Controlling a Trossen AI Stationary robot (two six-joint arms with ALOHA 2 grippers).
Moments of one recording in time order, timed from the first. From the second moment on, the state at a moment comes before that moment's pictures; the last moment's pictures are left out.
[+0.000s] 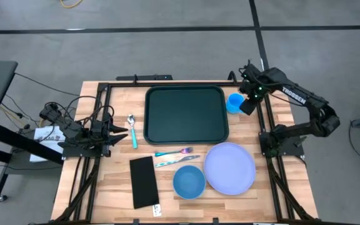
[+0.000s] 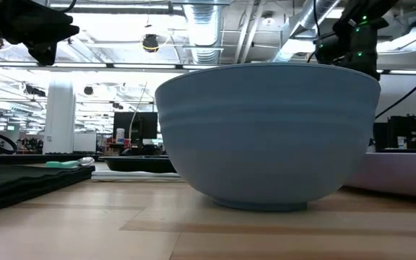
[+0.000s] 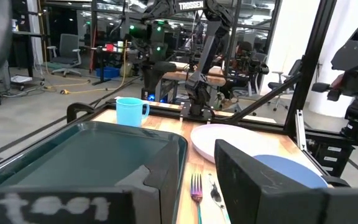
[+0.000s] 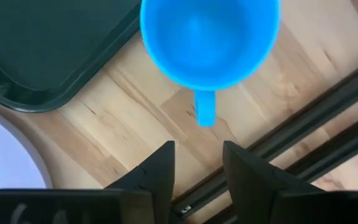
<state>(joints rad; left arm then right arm) -0.59 0.01 0.18 -0.10 -0.71 -0.09 -0.91 1.28 1.04 -1.26 -0.06 -0.26</state>
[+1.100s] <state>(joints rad) -0.59 0.01 0.18 -0.10 -0.71 -0.09 -0.89 1.33 0.92 -1.10 -0.01 -0.36</state>
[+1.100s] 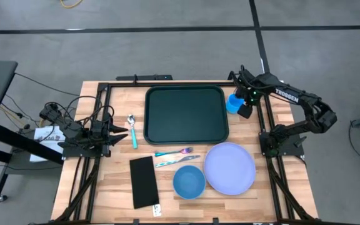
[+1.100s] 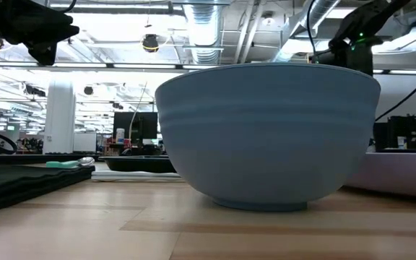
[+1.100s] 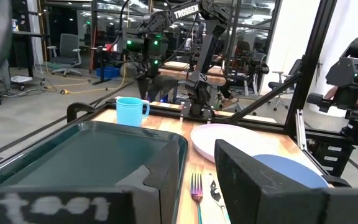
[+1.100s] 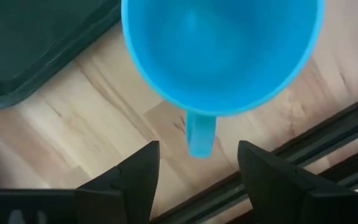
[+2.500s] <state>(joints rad) -0.59 0.01 0.18 -0.10 -0.69 -0.09 -0.89 1.33 0.91 -1.05 -0.02 -0.36</state>
